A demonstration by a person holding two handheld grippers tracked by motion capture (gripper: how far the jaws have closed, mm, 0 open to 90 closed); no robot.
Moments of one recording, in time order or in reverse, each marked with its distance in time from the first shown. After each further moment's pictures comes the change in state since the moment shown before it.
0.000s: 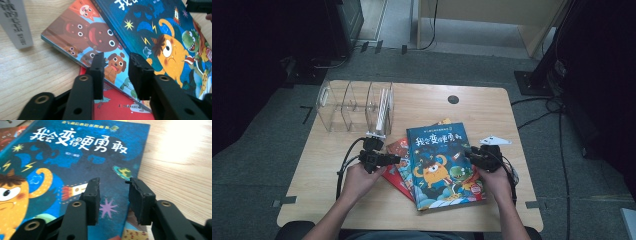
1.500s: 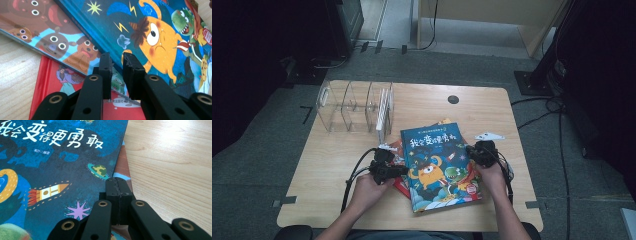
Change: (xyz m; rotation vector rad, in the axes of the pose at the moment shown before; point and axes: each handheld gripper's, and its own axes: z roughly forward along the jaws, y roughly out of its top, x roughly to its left) left arm -0.026 -0.024 0.023 0.028 -0.019 0.085; right arm 0.001 0.008 0.019 0.058 -0.045 0.007
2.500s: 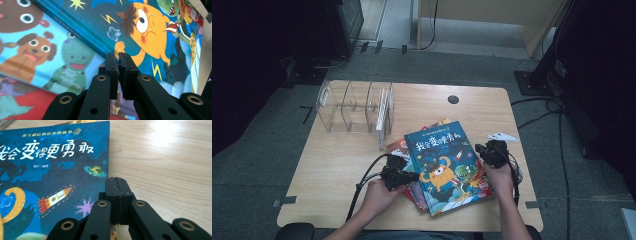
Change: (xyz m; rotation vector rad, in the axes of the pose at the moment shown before) left arm -0.032 -0.003 0.021 0.022 -0.067 0.048; right arm -0.021 -0.006 -0.021 -0.054 -0.036 0.100
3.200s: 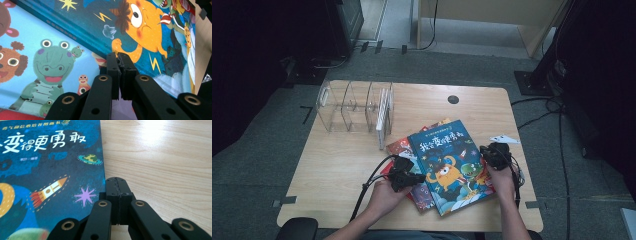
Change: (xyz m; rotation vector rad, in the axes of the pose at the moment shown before) left arm -0.012 0.002 0.011 0.004 -0.022 0.038; right arm -0.006 -0.007 0.003 0.007 -0.079 0.009
